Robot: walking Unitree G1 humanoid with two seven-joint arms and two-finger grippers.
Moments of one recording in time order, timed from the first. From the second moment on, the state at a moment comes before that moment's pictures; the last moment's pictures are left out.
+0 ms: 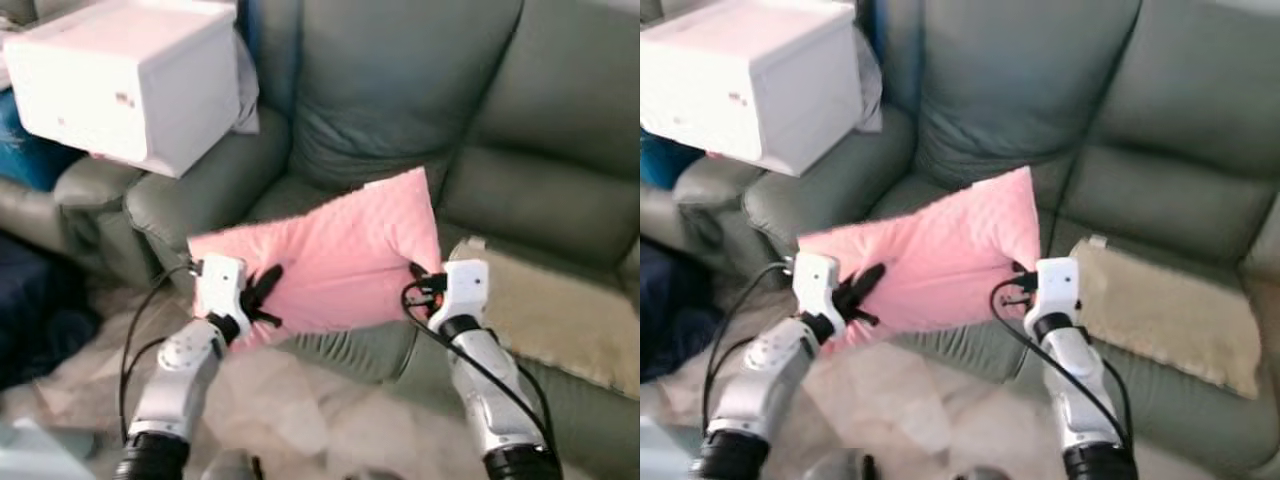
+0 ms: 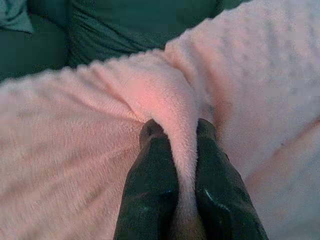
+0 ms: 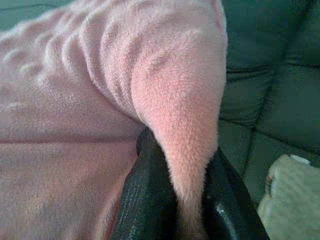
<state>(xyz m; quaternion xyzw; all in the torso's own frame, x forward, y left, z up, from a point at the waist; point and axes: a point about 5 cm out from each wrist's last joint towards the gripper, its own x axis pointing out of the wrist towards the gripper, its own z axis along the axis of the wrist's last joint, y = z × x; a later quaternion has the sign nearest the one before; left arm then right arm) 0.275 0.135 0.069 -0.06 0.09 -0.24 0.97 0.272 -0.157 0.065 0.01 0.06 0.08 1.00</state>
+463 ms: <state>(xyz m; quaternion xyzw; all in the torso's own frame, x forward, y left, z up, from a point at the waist) 0.277 0.134 0.070 -0.06 0.08 -0.23 0.97 0.275 -0.156 0.069 0.01 0.05 0.08 1.00</state>
